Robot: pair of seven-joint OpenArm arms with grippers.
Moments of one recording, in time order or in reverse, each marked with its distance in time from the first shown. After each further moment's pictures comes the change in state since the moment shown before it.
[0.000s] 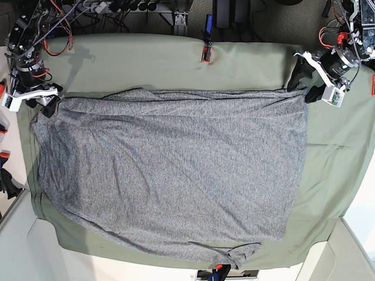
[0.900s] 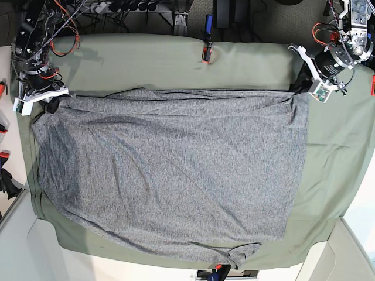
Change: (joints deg) left arm 0.3 0.0 1.3 1.1 15.7 -0.3 -5.8; right arm 0.0 0.0 -3.5 1.0 -3.7 0.2 -2.1
